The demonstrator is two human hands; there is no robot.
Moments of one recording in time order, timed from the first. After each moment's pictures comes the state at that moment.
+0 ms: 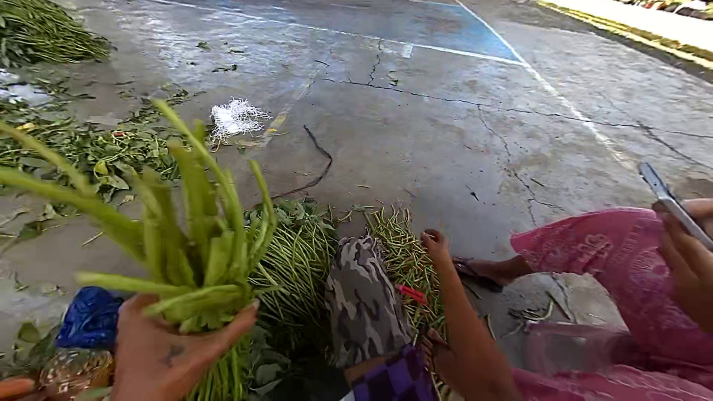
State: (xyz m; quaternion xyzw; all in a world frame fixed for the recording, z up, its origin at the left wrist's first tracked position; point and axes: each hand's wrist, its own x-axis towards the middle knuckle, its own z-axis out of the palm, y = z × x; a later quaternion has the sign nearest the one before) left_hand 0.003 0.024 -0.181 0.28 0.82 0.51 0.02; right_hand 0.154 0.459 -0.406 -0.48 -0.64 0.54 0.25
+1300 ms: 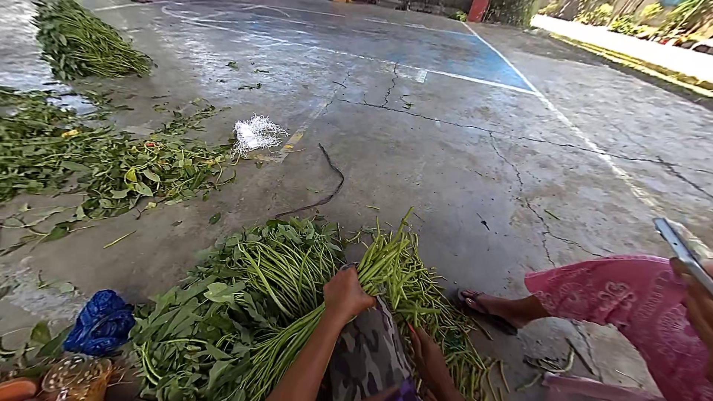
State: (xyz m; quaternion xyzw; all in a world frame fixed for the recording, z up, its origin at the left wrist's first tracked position) left_hand 0.003 0.227 -0.277 0.32 0.89 0.11 0.31; right_hand 0.235 0.320 -0.446 -0.37 -0.86 0.36 0.04
